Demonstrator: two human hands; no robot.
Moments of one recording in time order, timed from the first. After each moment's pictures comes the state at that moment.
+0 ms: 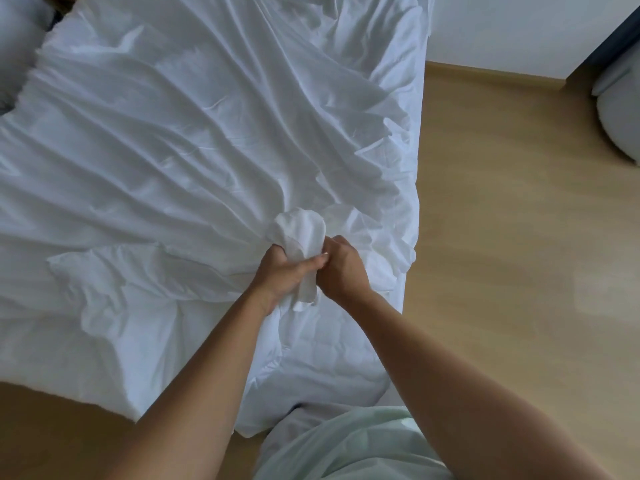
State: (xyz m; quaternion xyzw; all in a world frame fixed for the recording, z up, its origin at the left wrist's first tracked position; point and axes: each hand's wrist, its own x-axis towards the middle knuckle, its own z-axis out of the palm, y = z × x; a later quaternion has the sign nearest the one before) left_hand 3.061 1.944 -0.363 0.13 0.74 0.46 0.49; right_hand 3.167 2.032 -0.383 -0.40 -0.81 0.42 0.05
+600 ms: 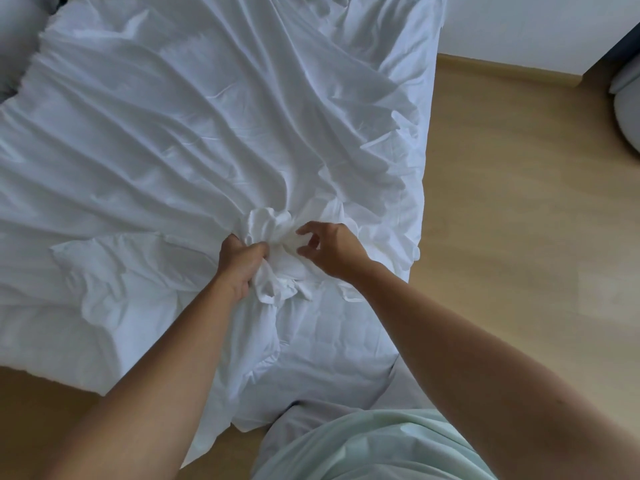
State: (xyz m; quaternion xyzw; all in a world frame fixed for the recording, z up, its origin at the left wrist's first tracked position) left_hand 3.008 1.925 -0.383 -0.05 0.82 0.44 0.37; right_hand 3.140 2.063 -0.386 -0.32 -0.84 0.43 -0.03
